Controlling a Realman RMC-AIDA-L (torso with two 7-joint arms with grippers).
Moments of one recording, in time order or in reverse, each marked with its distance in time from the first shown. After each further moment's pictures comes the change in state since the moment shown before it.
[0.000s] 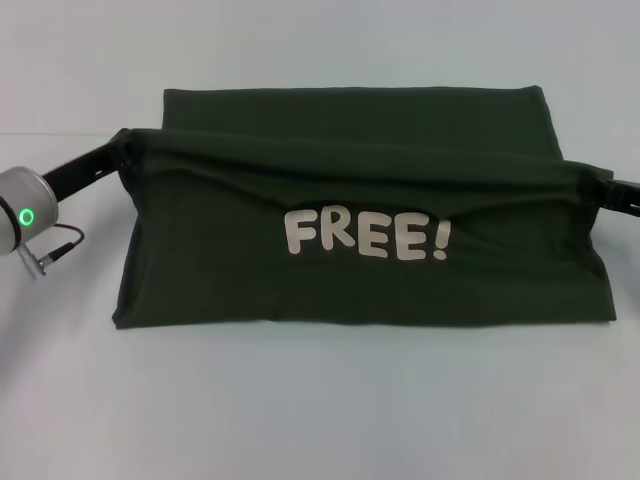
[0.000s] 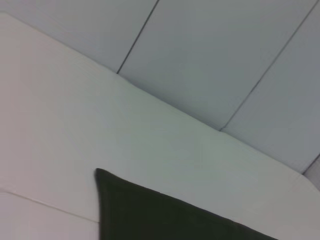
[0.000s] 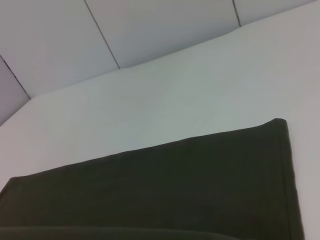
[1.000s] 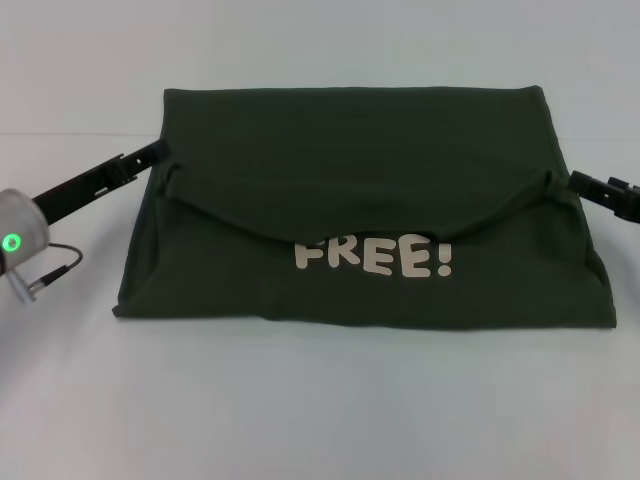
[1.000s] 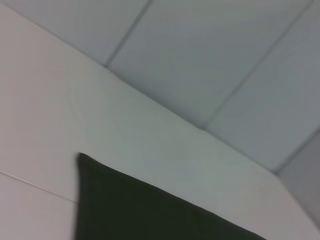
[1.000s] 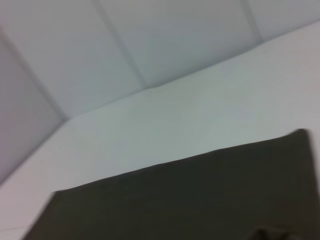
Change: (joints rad) left arm 0.071 0.007 0.051 -0.009 -0.078 0.116 -0.003; right arm -0.074 -0.016 0.011 0.013 0.129 -0.155 -0.092
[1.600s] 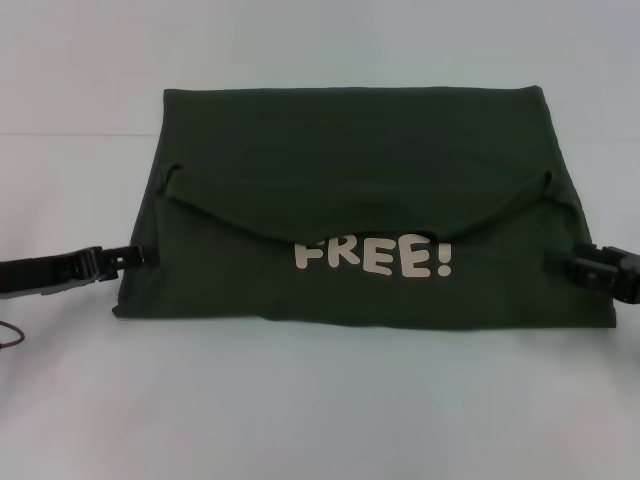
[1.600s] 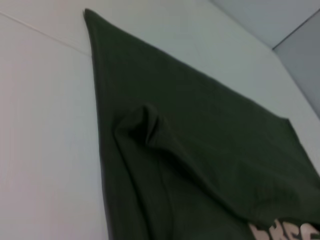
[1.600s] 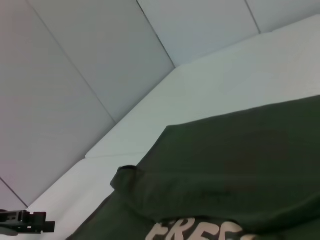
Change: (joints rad) left arm 0.058 0.055 -0.002 0.204 0.471 0.346 -0.373; right arm -0.087 -0.051 -0.025 -0.003 -0.086 -0.406 -0.025
